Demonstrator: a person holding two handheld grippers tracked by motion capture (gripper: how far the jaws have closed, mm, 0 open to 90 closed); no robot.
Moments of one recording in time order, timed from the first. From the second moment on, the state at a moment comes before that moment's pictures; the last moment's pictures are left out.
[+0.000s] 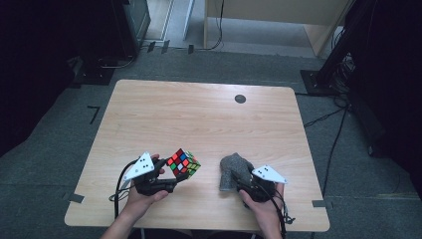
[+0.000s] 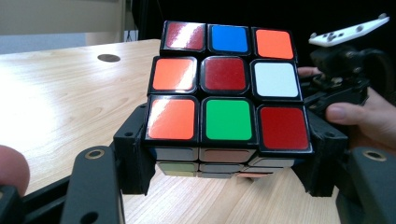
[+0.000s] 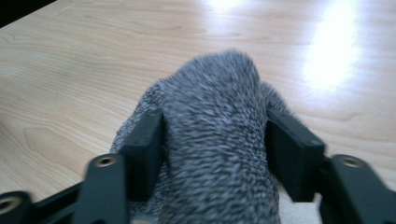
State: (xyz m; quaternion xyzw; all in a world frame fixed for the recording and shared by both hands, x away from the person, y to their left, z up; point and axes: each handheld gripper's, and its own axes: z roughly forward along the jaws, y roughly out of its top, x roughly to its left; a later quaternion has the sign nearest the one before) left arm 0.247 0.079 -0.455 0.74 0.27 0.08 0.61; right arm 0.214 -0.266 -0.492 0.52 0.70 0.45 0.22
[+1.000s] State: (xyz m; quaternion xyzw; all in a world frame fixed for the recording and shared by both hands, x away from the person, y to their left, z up) left arm 0.244 0.064 -0.449 0.75 0.28 0.02 0.59; right arm 0.179 -0.192 -0.460 0.30 0.75 0.53 0.26
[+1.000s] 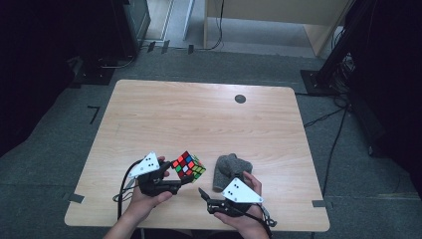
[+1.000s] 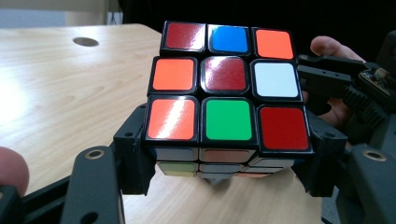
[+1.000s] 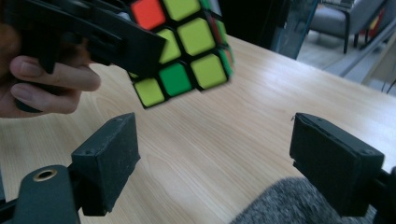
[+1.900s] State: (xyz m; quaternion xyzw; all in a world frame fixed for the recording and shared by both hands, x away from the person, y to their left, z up) left arm 0.241 0.057 -0.441 0.75 0.26 -0.02 0.61; right arm 0.177 -0.184 -0.463 0.32 0.75 0.51 0.27
